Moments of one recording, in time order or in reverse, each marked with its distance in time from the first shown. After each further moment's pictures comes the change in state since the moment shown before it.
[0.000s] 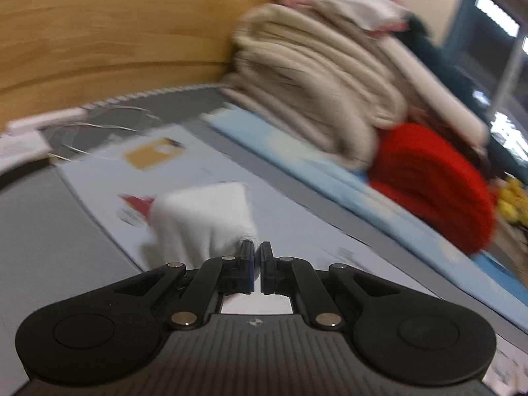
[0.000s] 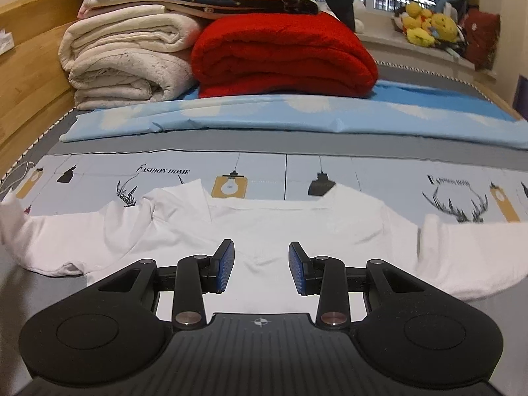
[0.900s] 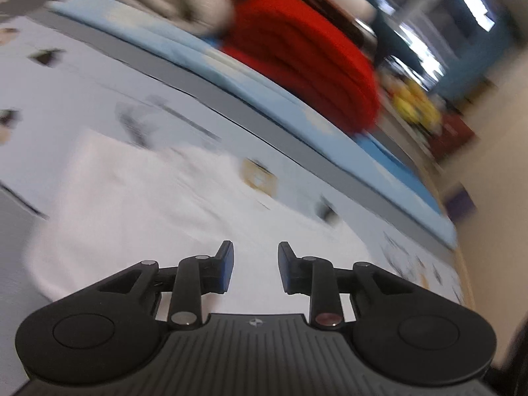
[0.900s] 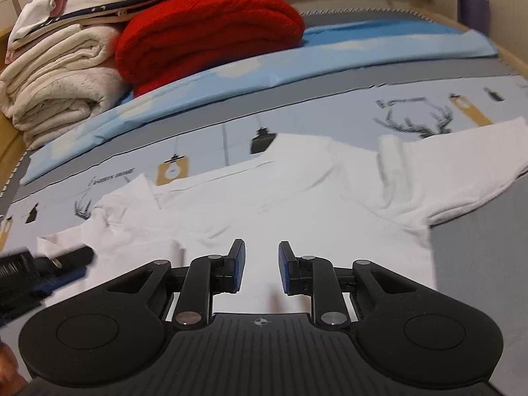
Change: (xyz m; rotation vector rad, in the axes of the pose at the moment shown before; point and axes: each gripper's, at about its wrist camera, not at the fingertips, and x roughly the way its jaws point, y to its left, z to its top) left arm 0.034 -0.142 -0.098 0.044 0.352 -0.311; right arm 0.024 -0.049 -0.034 0.290 0.081 -0.075
